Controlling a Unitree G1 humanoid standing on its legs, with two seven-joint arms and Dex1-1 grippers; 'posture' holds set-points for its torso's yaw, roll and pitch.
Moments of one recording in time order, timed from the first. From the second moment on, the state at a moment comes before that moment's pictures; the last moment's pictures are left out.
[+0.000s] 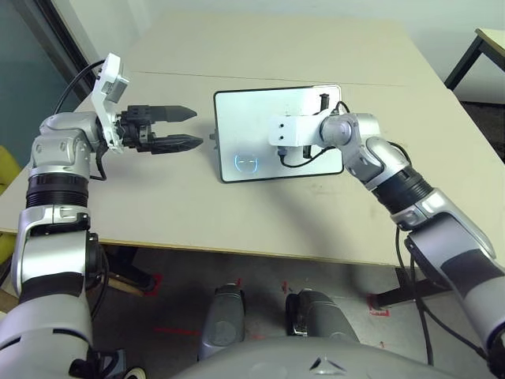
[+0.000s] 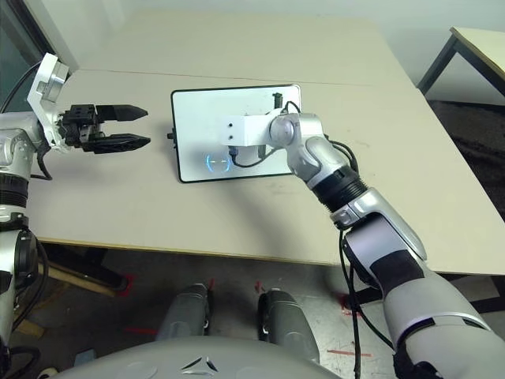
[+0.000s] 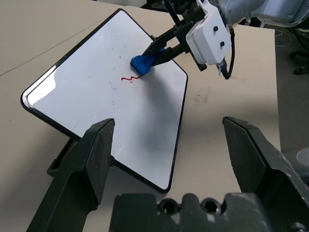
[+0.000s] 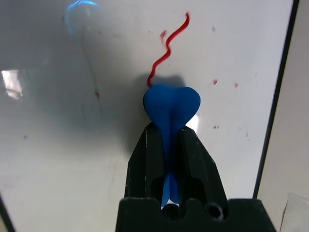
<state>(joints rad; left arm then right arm) -0.84 0.76 0.06 0.64 -0.35 0.31 -1.56 -0.89 -0.40 0.54 0.33 -0.65 0.35 0.75</state>
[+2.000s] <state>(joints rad) -0.84 0.75 0.06 0.63 -0.35 0.31 -1.55 -0.96 -0.25 0.54 0.40 -0.67 0.36 0.73</state>
